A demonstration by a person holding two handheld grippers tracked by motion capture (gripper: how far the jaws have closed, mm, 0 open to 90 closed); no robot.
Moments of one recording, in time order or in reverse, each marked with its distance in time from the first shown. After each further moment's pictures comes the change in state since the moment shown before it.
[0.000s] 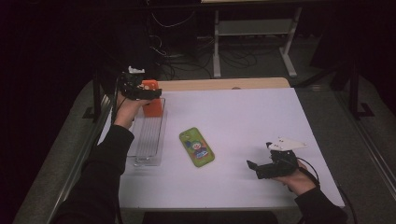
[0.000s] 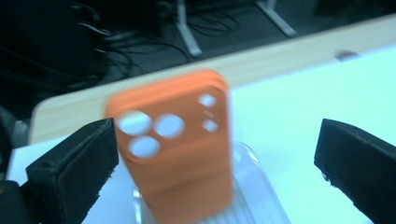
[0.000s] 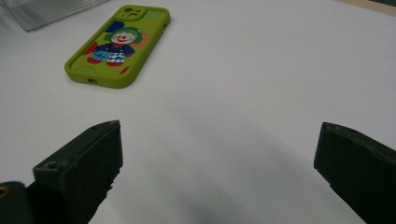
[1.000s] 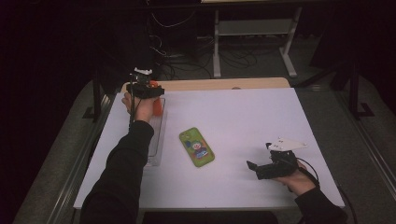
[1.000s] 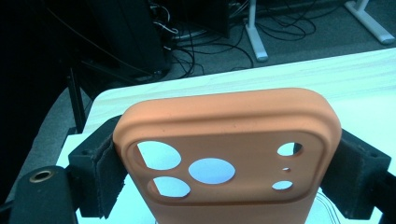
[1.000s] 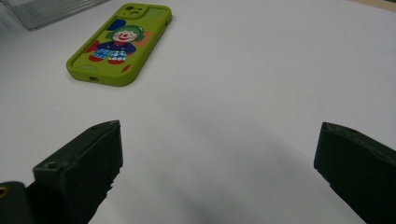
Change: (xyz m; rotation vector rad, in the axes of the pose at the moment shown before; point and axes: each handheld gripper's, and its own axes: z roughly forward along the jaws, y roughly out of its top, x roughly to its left) left arm -0.003 -0.002 0.061 -0.006 0.359 -0.066; right arm 0.000 -0.002 0.001 0.004 0.007 0.004
